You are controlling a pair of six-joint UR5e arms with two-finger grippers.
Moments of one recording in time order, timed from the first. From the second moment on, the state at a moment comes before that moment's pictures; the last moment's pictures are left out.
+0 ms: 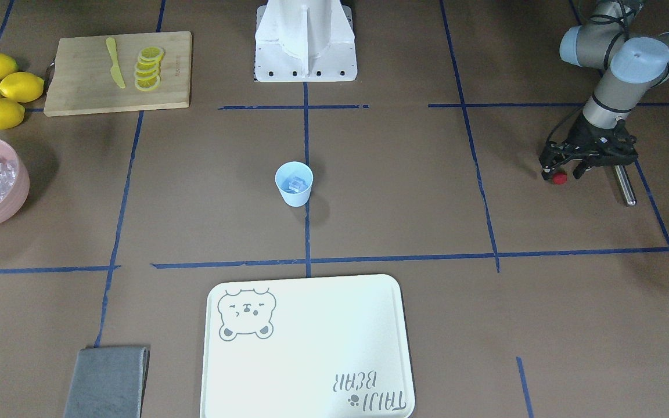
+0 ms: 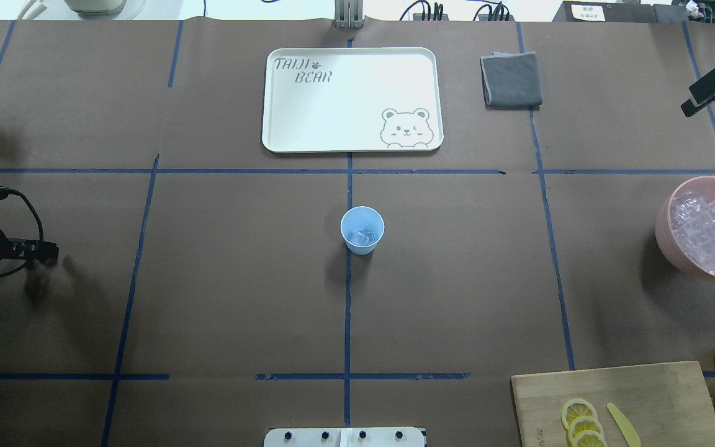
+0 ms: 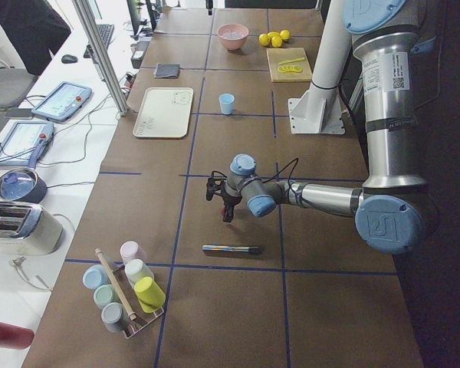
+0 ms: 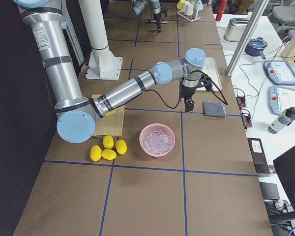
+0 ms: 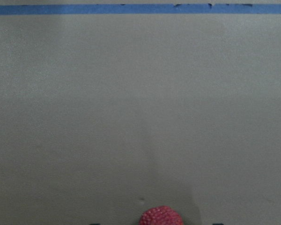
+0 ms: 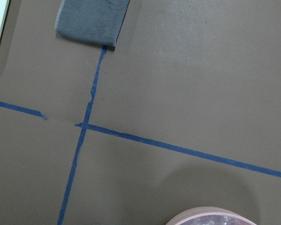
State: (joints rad) left arm -0.78 -1.41 -1.68 -2.37 -1.90 -1.02; right arm 1.32 -1.31 1.84 -1.79 2.34 0.17
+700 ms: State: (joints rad) left arm -0.78 -1.41 -1.69 -2.37 -1.89 -1.02; right arm 1.32 -1.31 1.84 -1.79 2.34 0.17
